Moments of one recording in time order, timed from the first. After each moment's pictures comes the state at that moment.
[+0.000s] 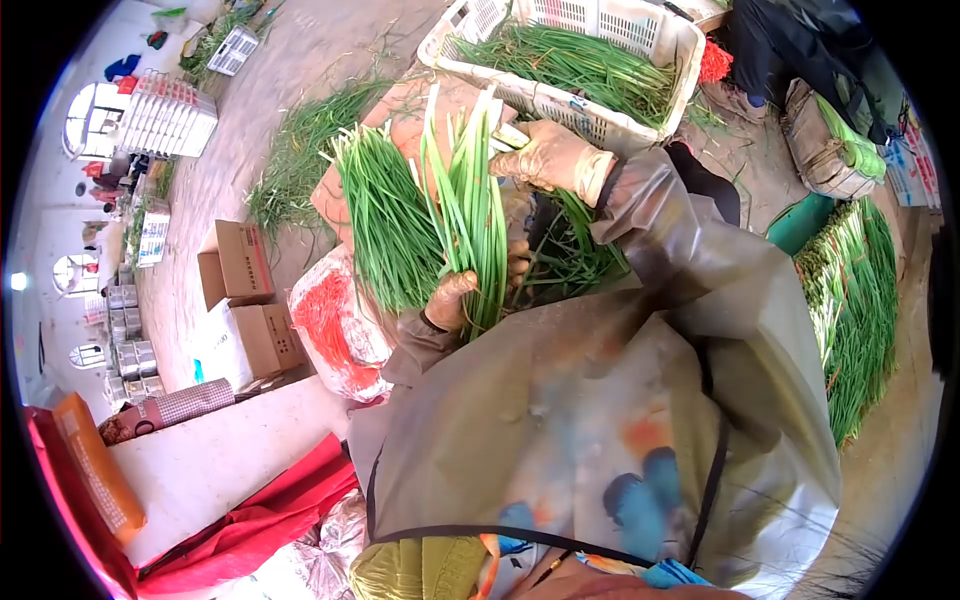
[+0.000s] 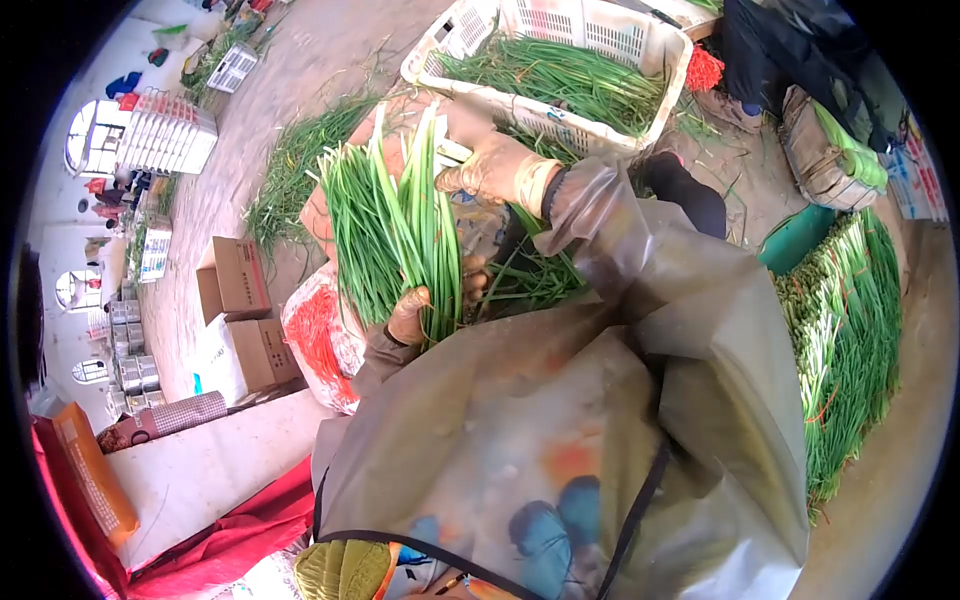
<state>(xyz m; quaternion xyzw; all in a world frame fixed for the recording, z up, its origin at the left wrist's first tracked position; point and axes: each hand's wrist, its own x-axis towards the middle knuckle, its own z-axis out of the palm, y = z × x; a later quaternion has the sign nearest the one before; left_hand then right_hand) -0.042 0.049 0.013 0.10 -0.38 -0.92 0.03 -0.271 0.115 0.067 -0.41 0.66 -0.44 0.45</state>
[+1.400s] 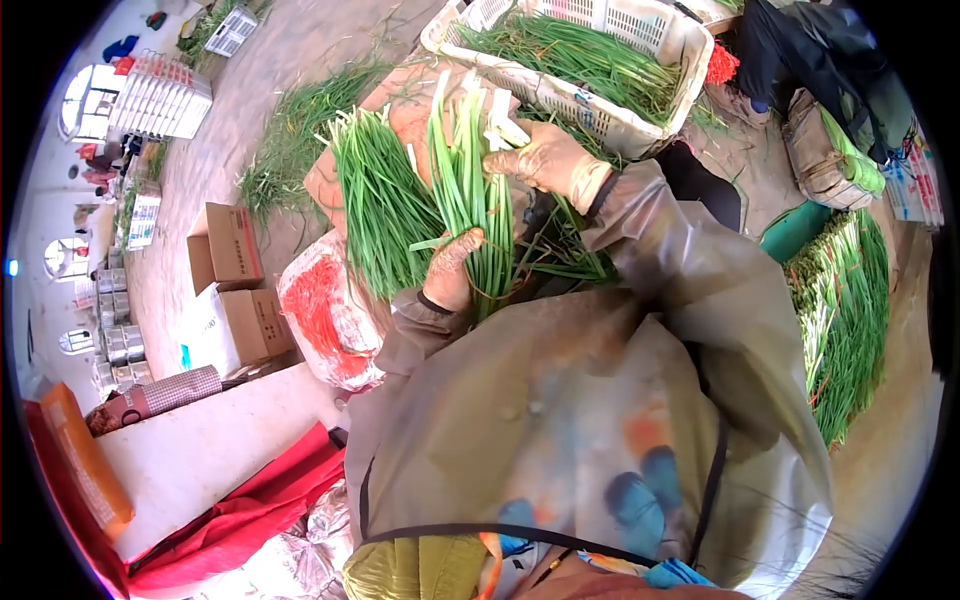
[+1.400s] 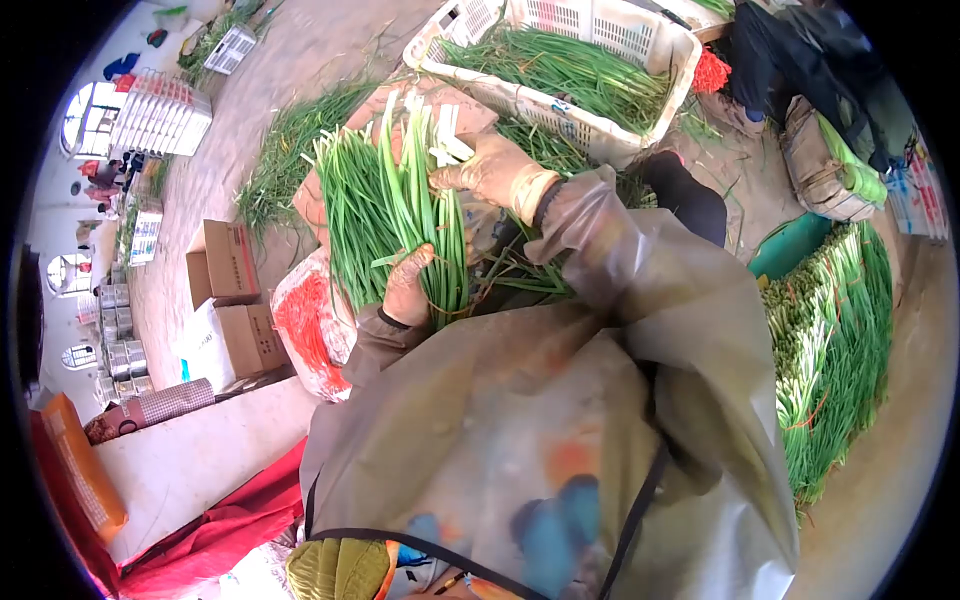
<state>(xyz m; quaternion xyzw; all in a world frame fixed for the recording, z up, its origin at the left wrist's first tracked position) -0.056 0.053 0.023 0.19 -0.44 -0.87 0.13 -0.251 0.109 0.053 -0.36 0.62 -0.55 0.42</state>
